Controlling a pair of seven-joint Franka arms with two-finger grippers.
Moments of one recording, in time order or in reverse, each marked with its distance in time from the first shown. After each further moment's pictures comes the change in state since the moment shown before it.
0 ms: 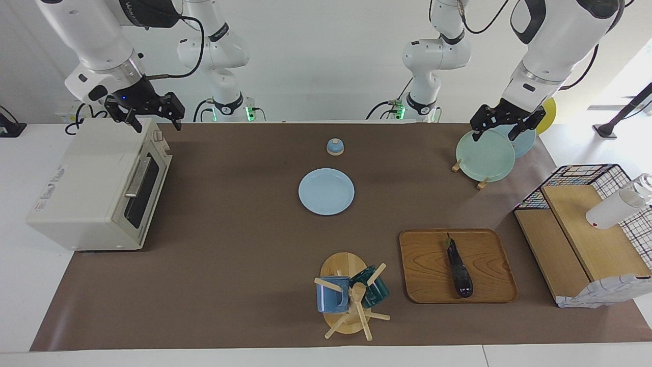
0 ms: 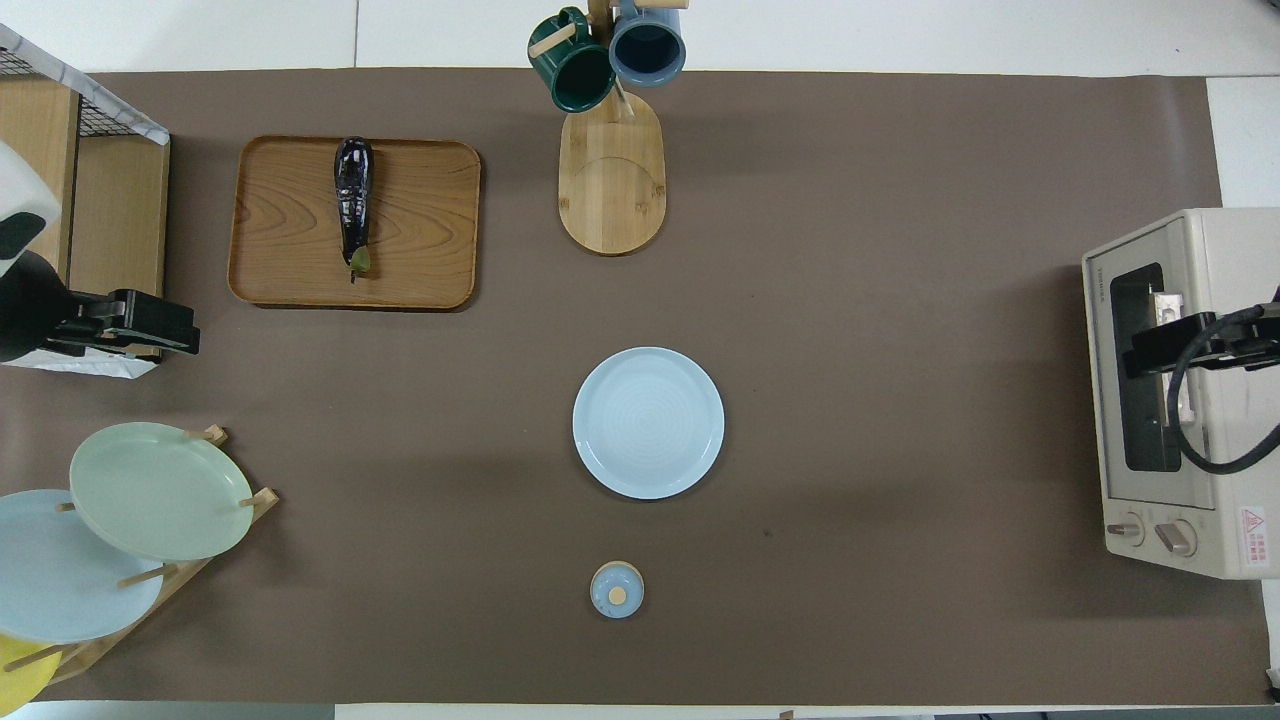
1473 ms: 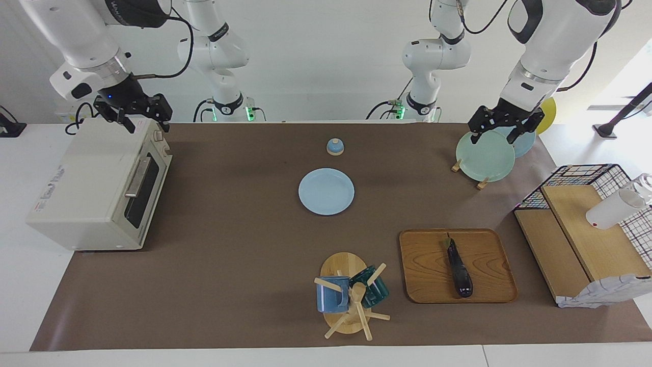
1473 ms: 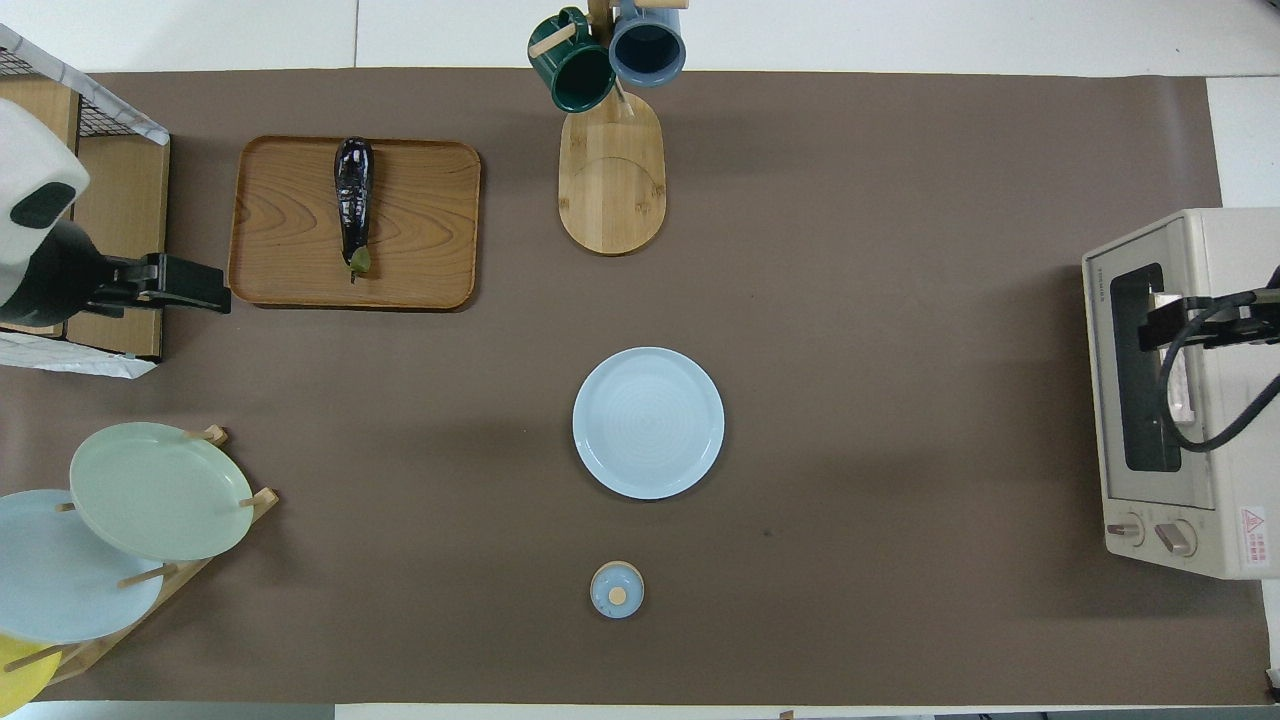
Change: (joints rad) left arm -0.017 0.108 -0.002 -0.014 -0.042 0.211 -0.020; right arm -0.035 -0.009 -0.005 -0.161 -0.054 0.259 -0.016
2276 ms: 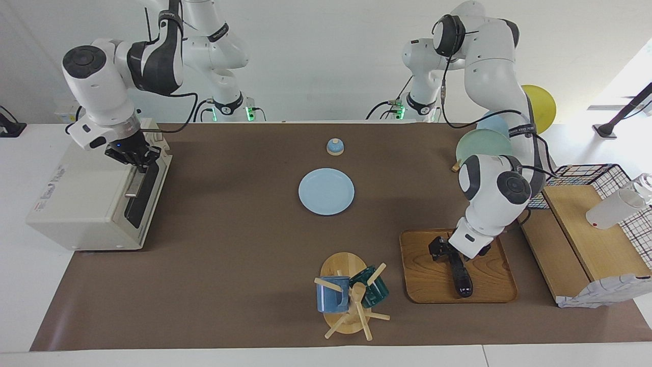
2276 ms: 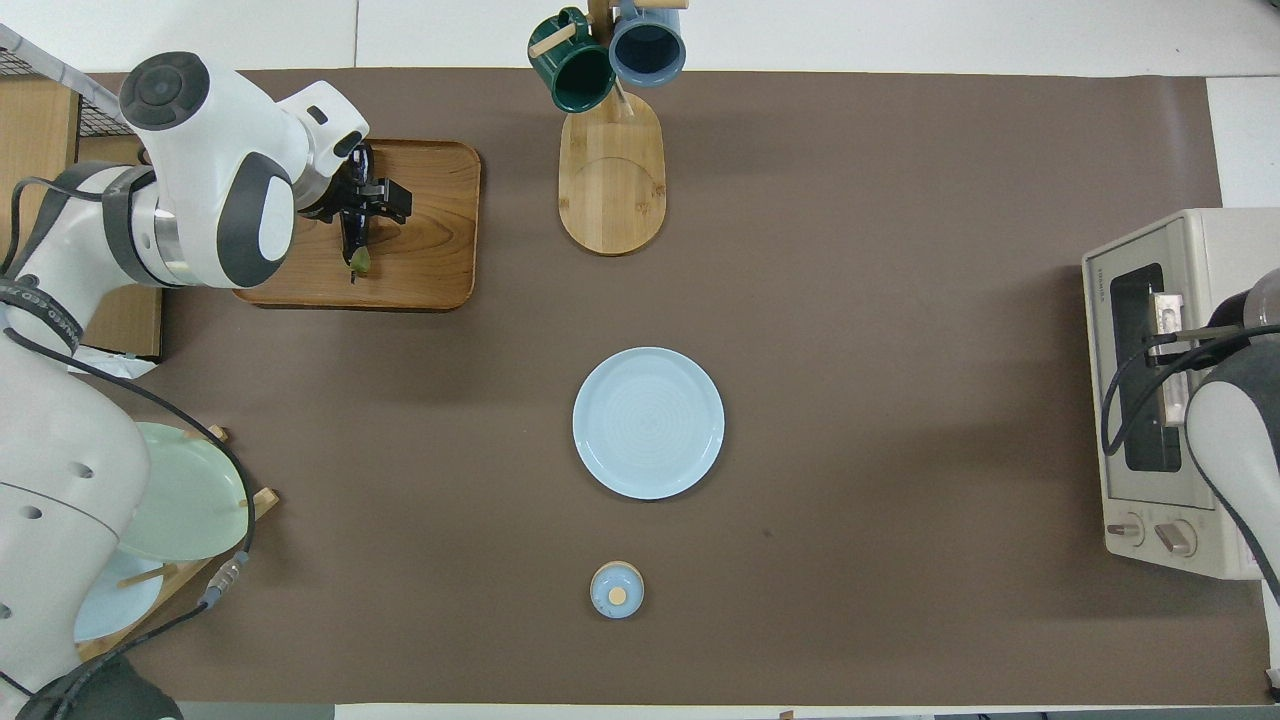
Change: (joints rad) left arm -0.068 0.600 0.006 0.269 0.083 0.368 -0.008; right arm -0.055 0.019 -0.006 -0.192 -0.141 0.168 0.000
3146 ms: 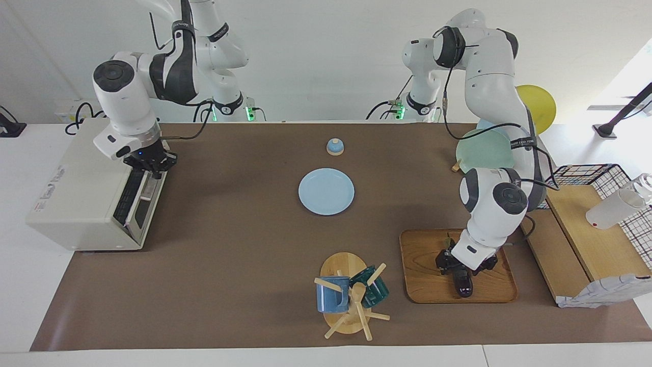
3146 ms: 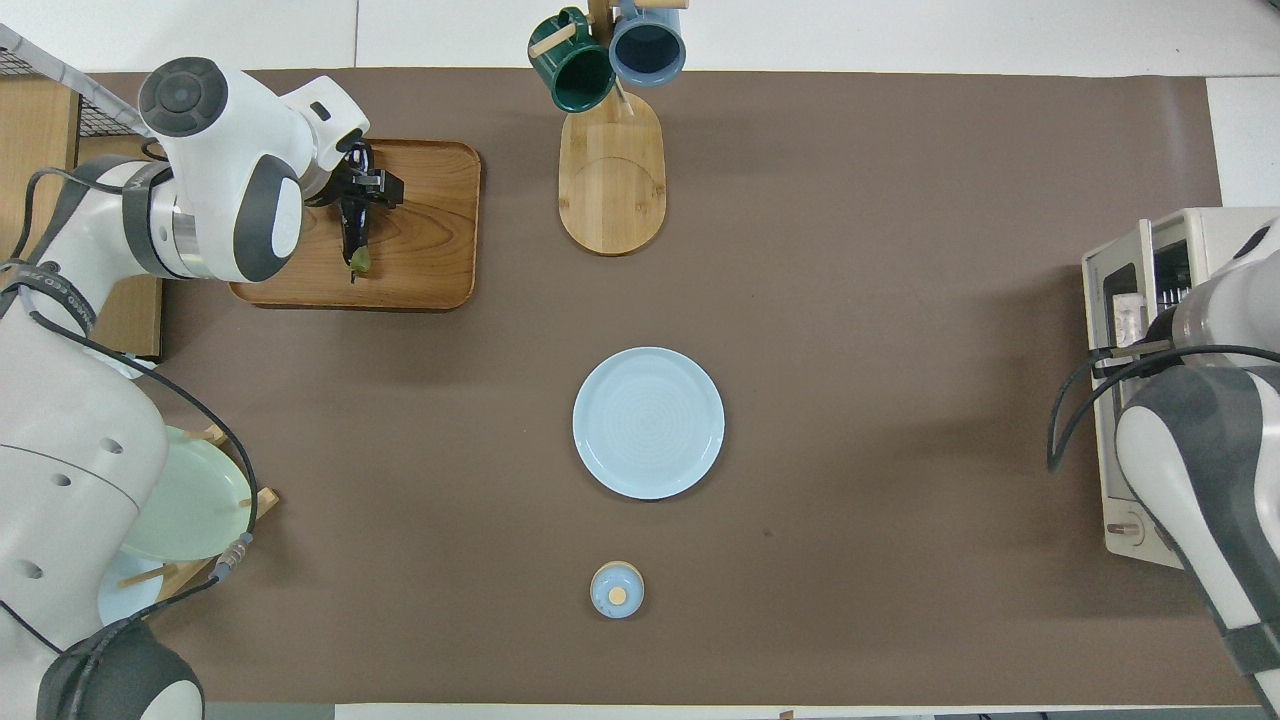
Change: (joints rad) left arm 0.009 0.060 0.002 0.021 0.043 0.073 0.011; right arm 0.061 0.003 0.020 -0.088 -0.003 0.087 0.017
